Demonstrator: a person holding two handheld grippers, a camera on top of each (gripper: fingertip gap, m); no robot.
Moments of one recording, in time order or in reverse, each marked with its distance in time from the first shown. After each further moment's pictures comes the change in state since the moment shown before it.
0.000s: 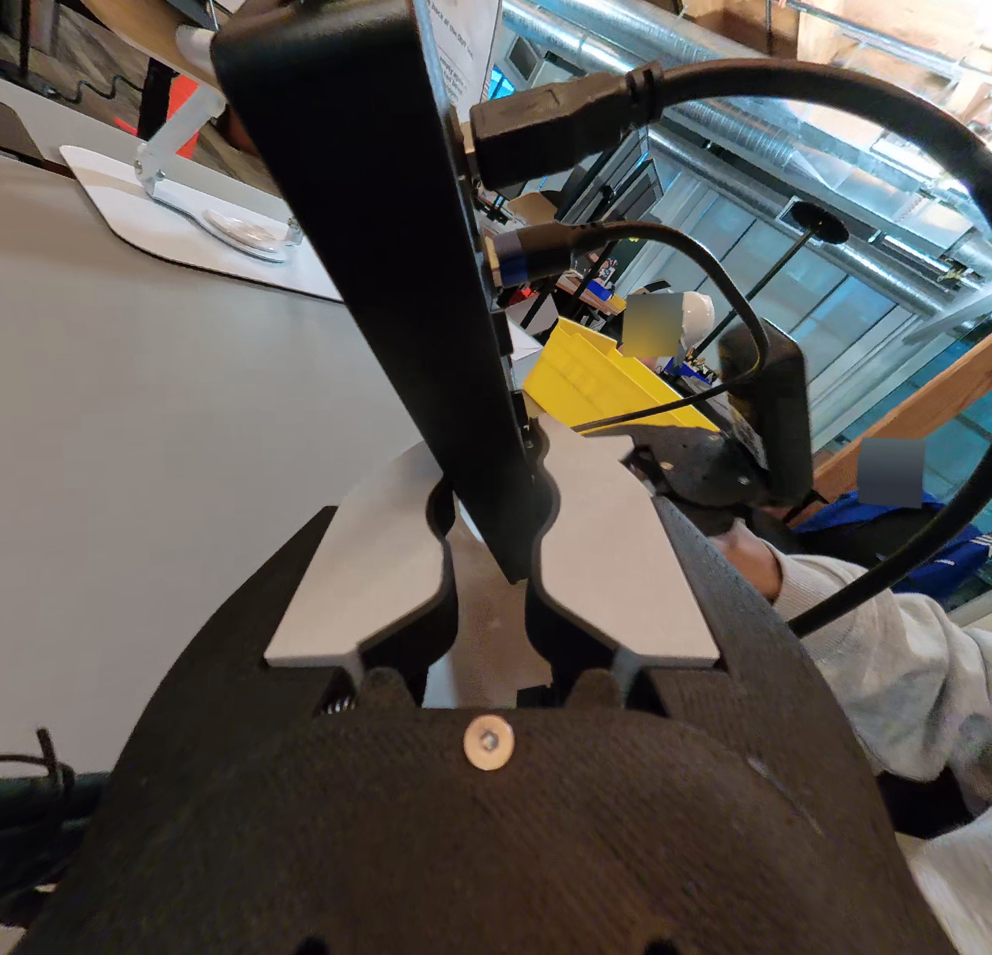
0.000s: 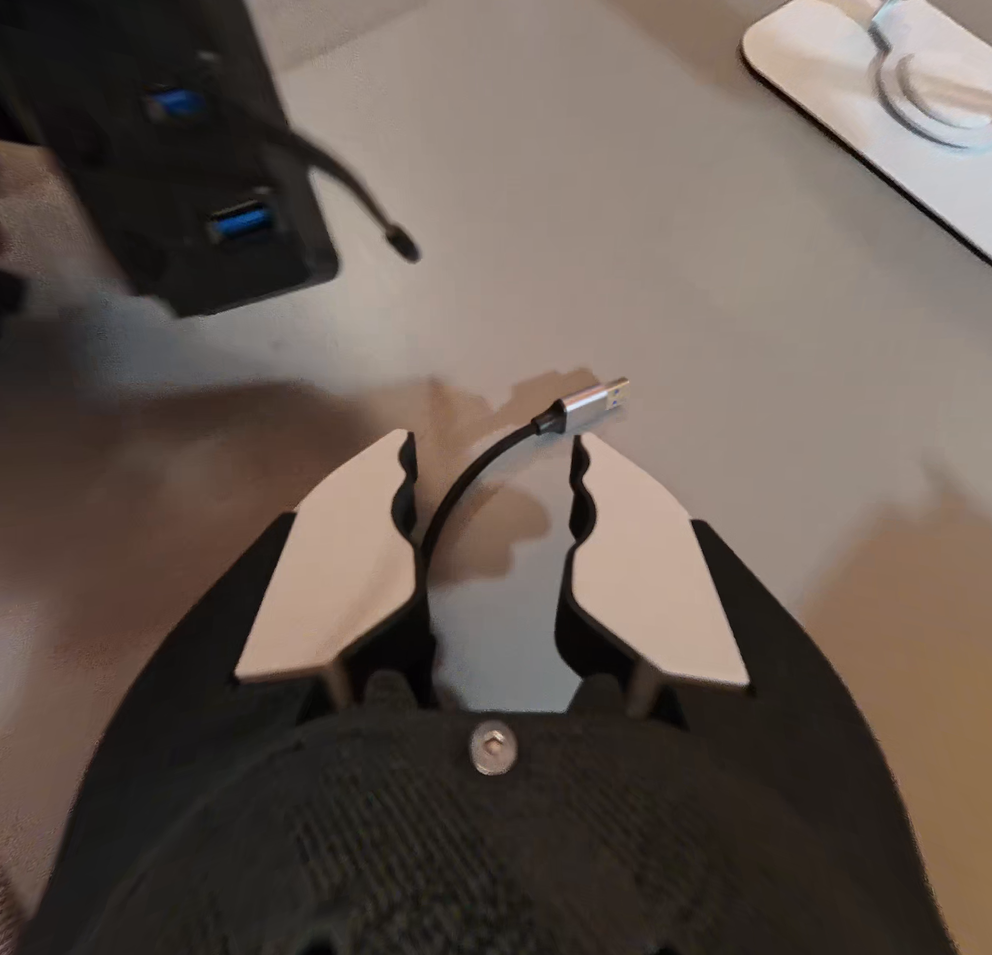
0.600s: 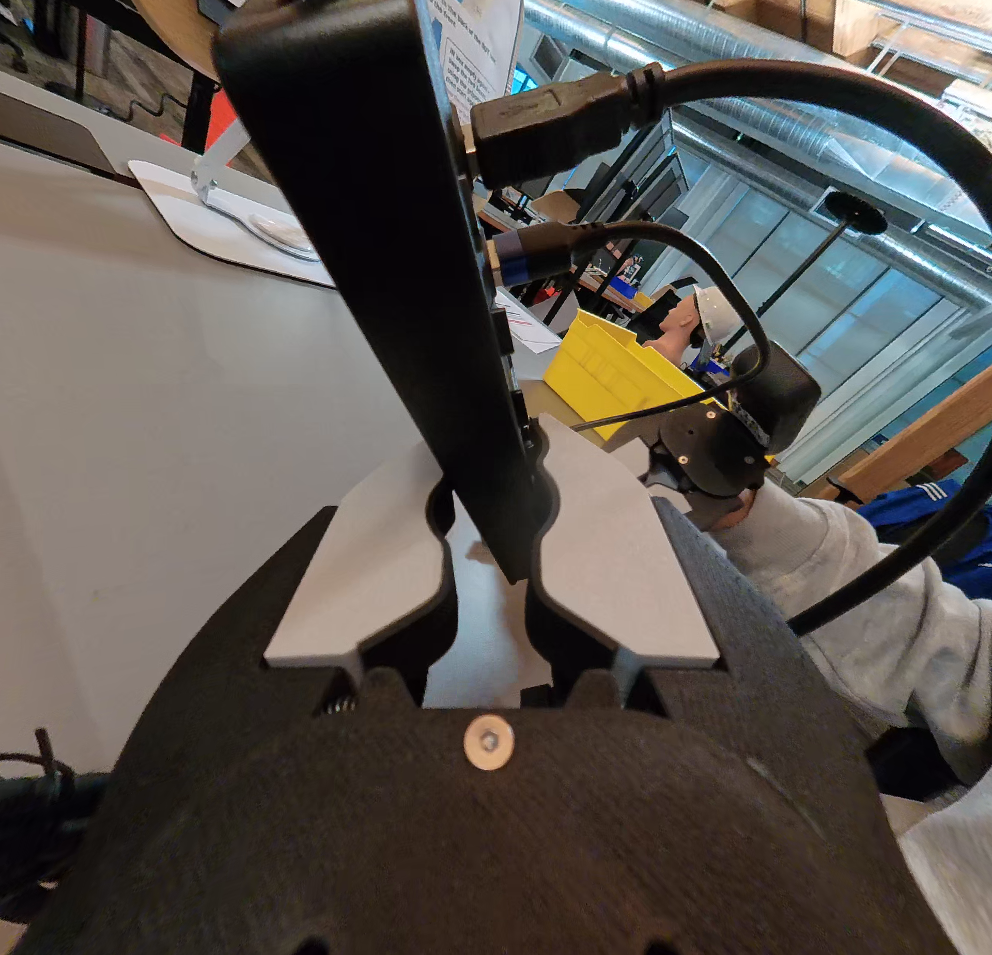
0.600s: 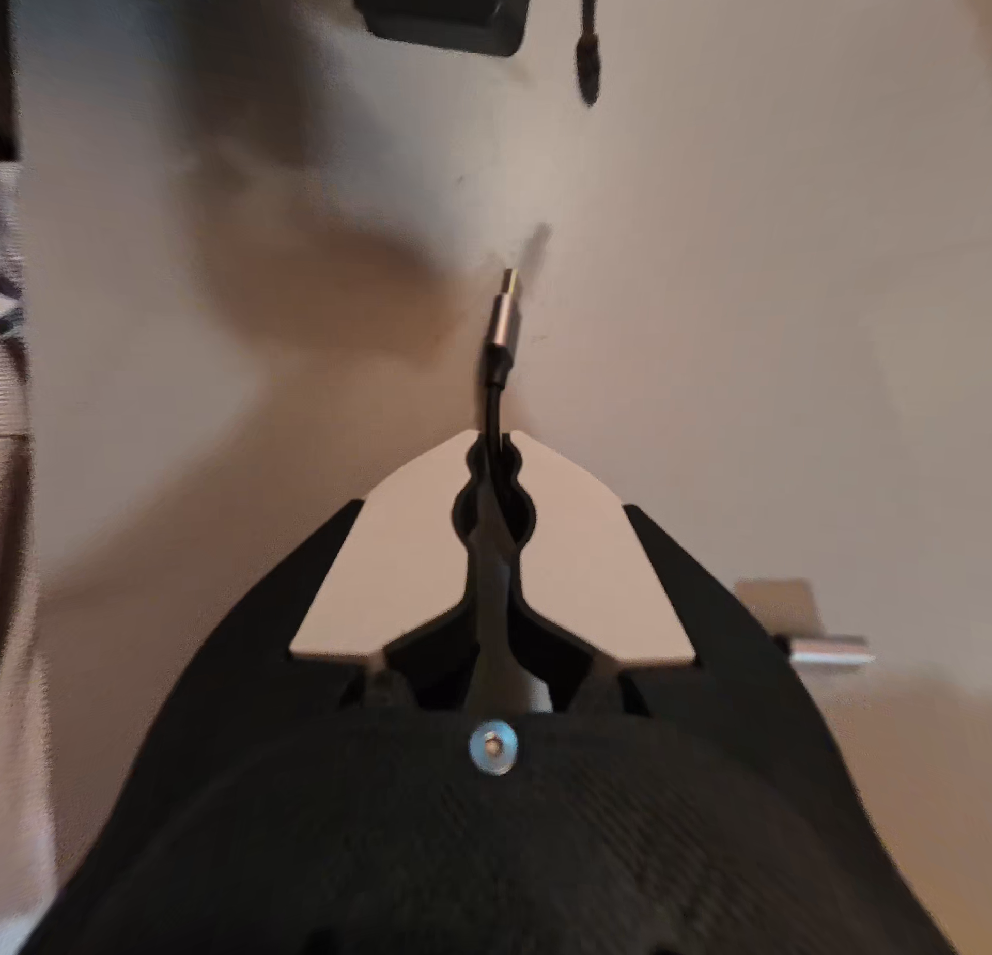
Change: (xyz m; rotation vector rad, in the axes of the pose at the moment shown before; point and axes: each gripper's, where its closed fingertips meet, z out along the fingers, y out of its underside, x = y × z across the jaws) left arm -0.005 0.002 -0.027 0.001 -0.048 0.026; right arm -0.027 0.037 -0.021 -0.071 -0.376 -0.406
